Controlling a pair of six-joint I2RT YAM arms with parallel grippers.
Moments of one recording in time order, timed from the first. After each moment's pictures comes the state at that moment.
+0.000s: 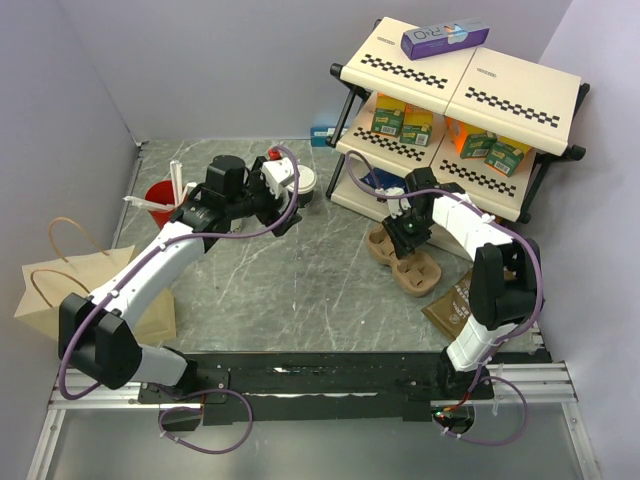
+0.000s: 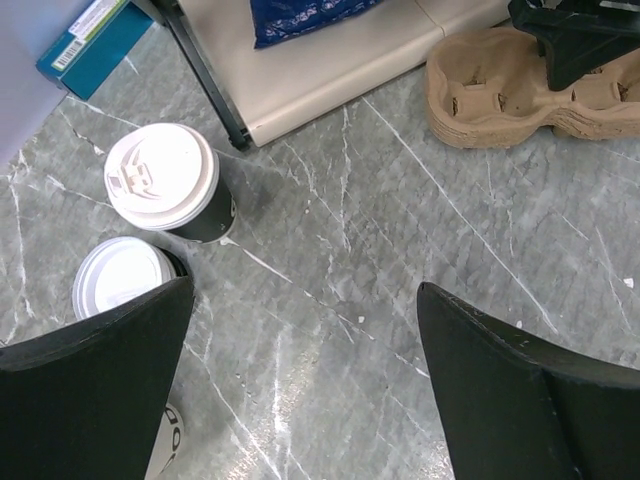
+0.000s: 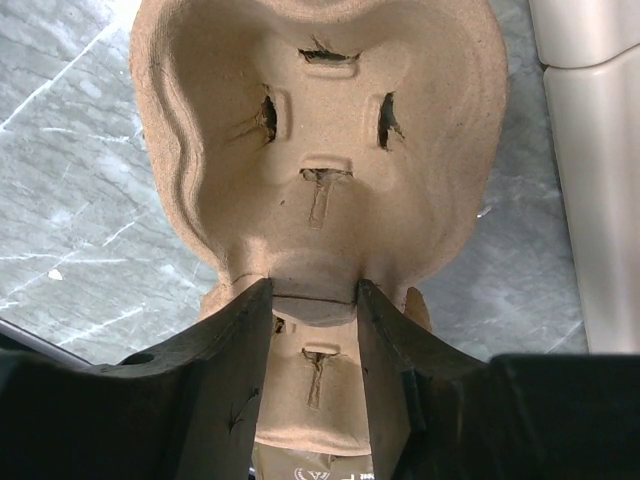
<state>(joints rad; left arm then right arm) -0.46 1.37 1.20 -0.26 0.41 0.32 0.19 1.69 1.26 -0.89 -0.21 -0.42</state>
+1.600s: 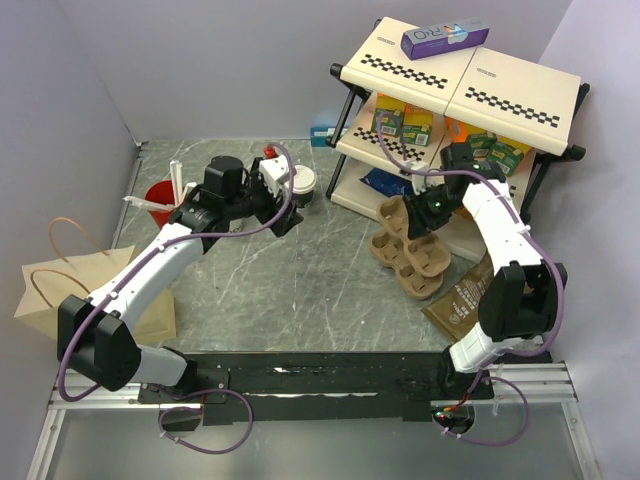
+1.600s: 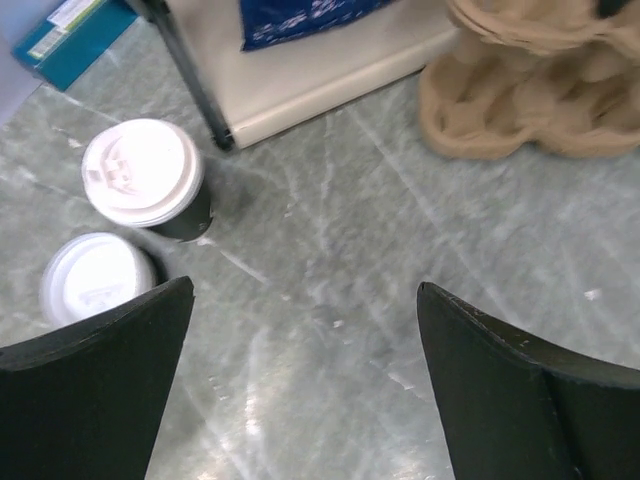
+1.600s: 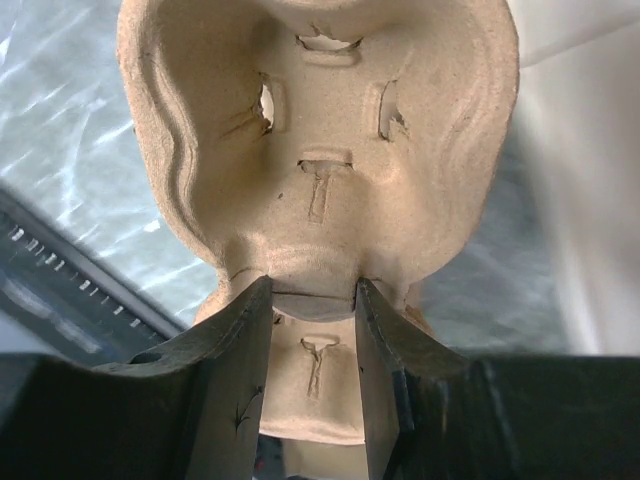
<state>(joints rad) -0.46 1.36 1.18 -0.25 0.42 0.27 0.07 1.58 1.47 -1.14 -0.40 -0.50</state>
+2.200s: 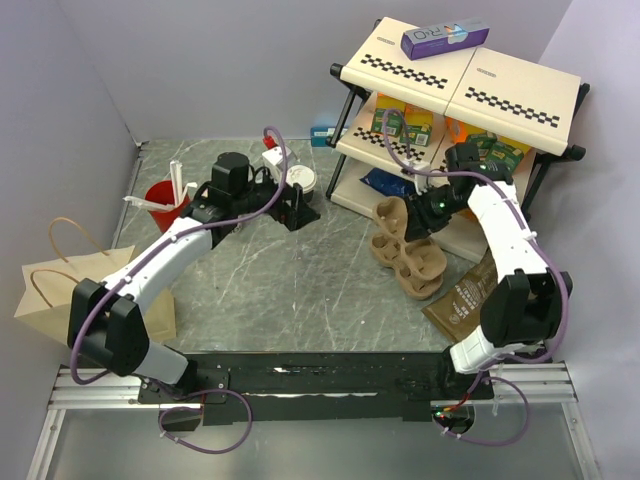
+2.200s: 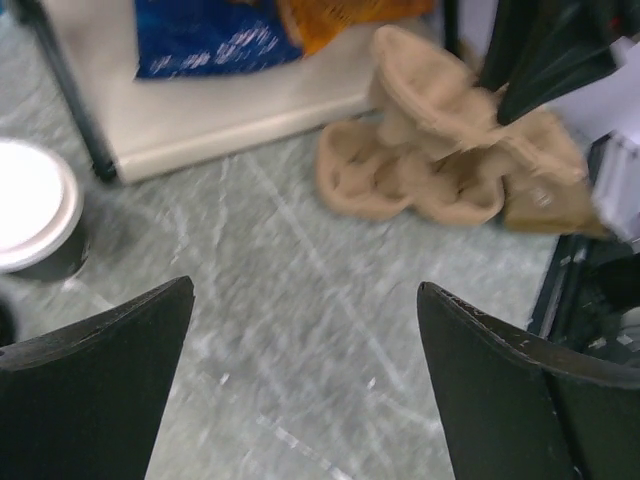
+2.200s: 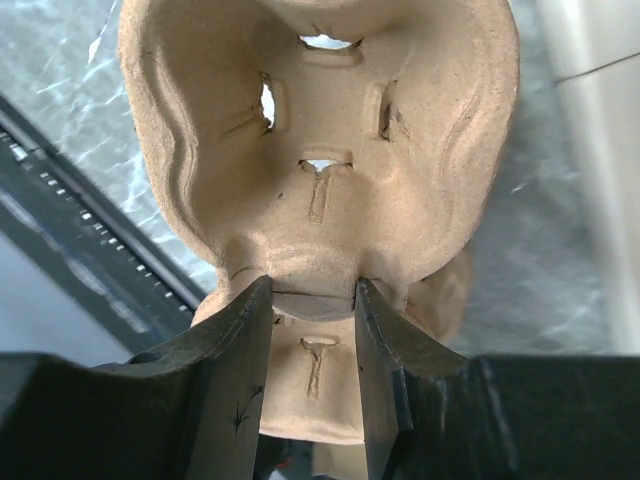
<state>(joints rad) -0.46 1.44 1.18 -0.09 0.59 -0.07 0.05 1.56 1.50 -1.21 -0.54 -0.50</state>
